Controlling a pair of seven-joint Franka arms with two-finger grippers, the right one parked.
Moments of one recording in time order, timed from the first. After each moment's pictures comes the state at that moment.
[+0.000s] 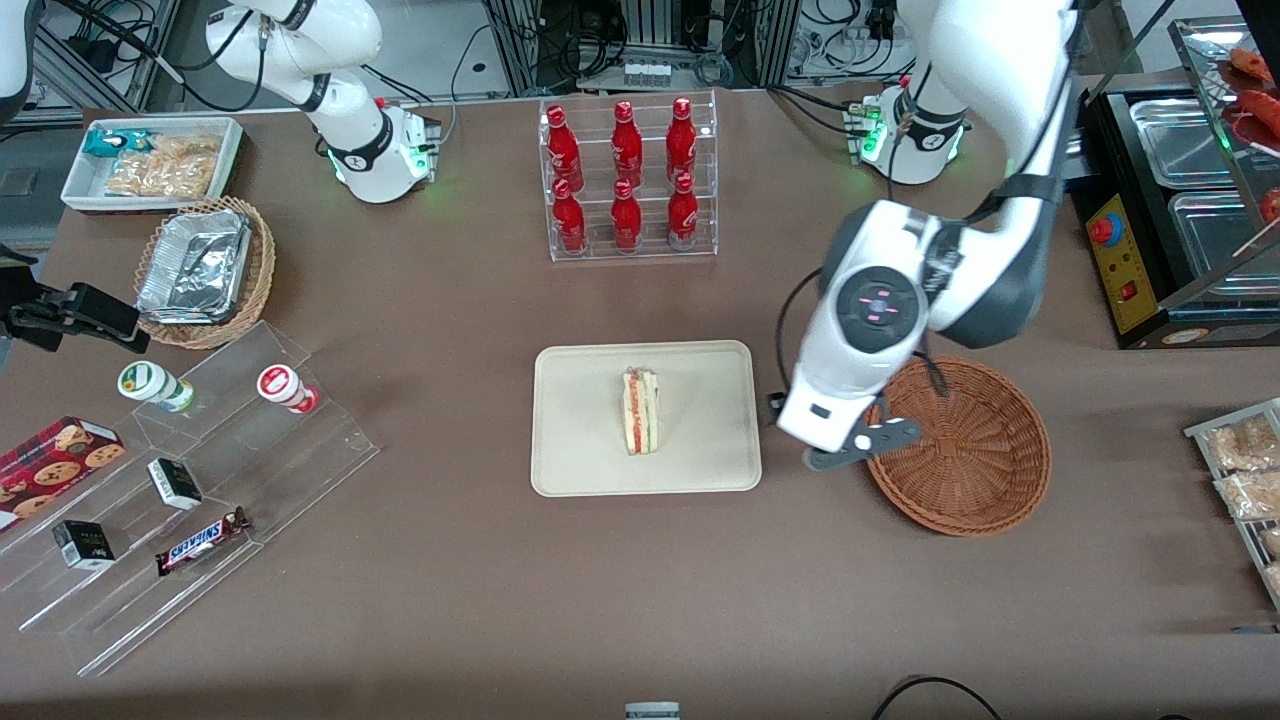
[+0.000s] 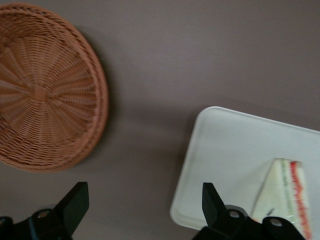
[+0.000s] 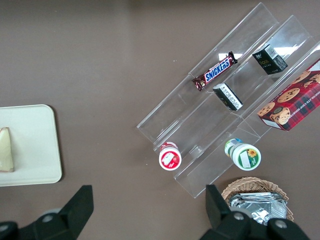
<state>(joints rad) -0.47 0.43 0.06 -1.52 0.00 1.84 -0.66</state>
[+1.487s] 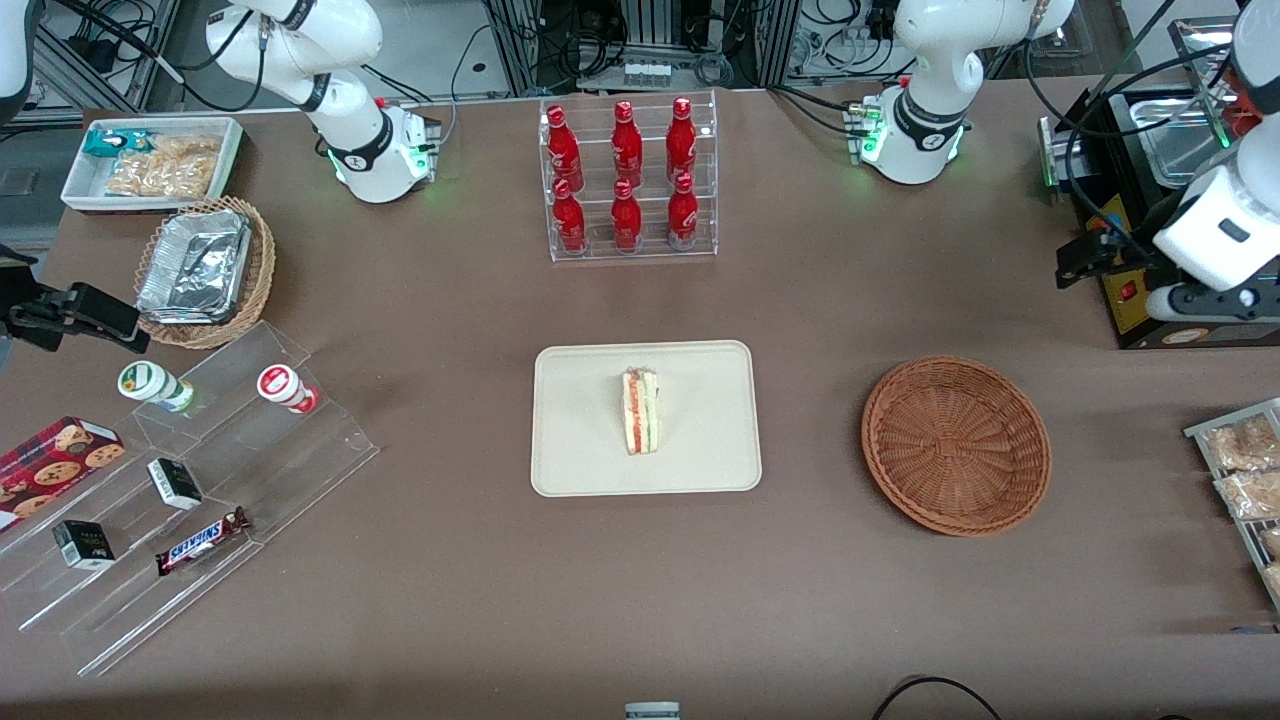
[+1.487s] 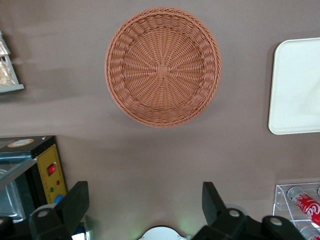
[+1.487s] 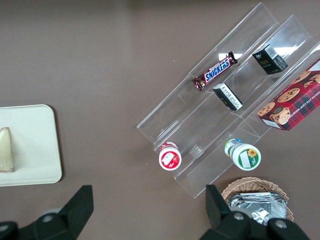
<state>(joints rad) 0.14 -0.05 -0.16 -1.67 0.00 1.51 0.03</state>
